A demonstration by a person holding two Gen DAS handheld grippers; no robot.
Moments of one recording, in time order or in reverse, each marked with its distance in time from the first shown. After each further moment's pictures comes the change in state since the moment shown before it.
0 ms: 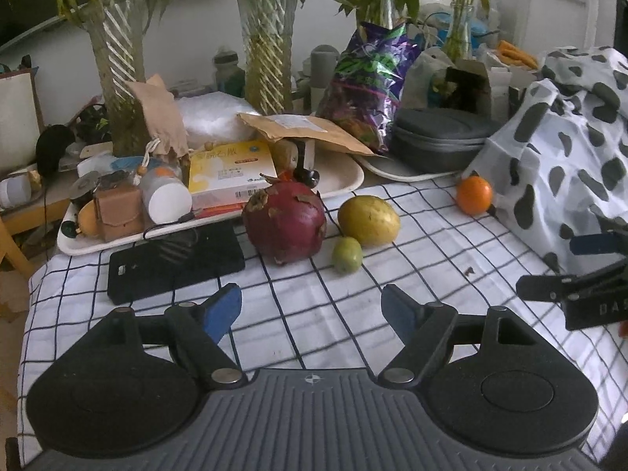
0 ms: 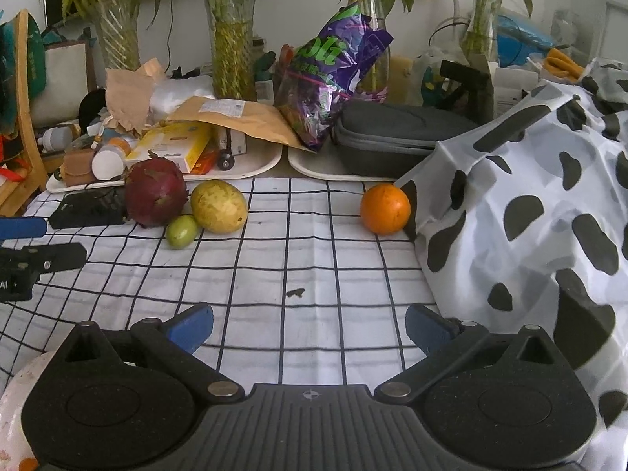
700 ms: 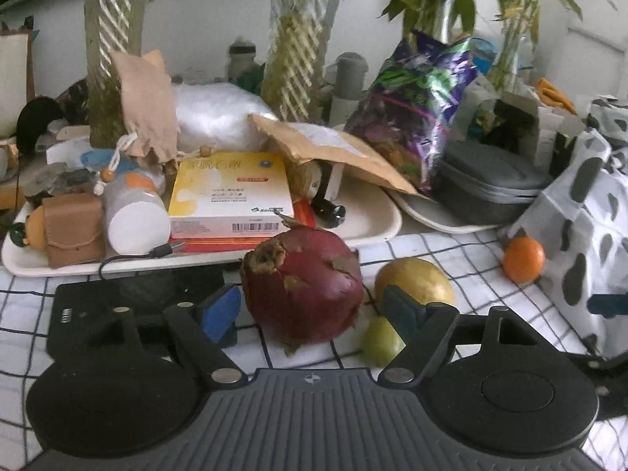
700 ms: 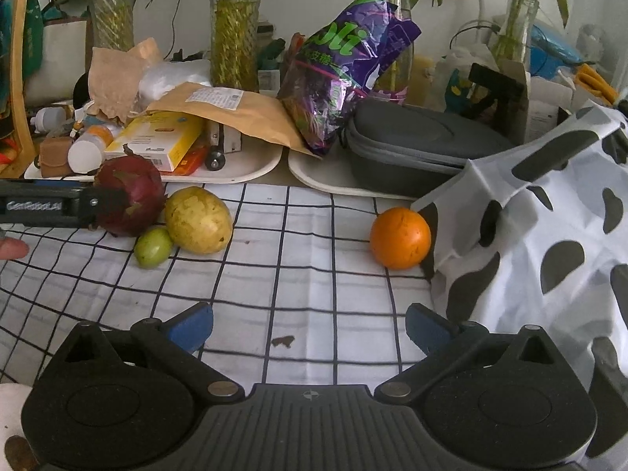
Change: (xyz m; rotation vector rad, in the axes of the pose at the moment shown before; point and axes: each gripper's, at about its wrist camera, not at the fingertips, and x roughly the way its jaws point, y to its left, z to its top) left arm 0.091 0.034 0.033 -0.136 -0.029 -0.030; right arm 0.055 0.000 0.029 -0.078 0.021 -0.003
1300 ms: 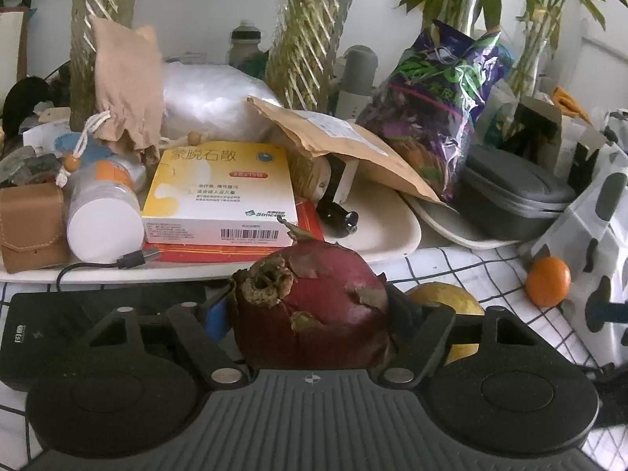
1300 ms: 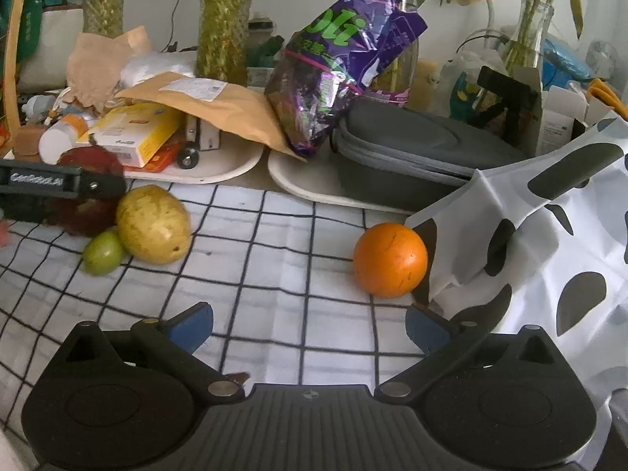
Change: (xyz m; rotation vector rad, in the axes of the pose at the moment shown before) left arm 0.040 0.011 0.007 -0.043 0.006 -0.028; right arm 0.043 -0.017 0.005 -0.045 -0.027 -0.025
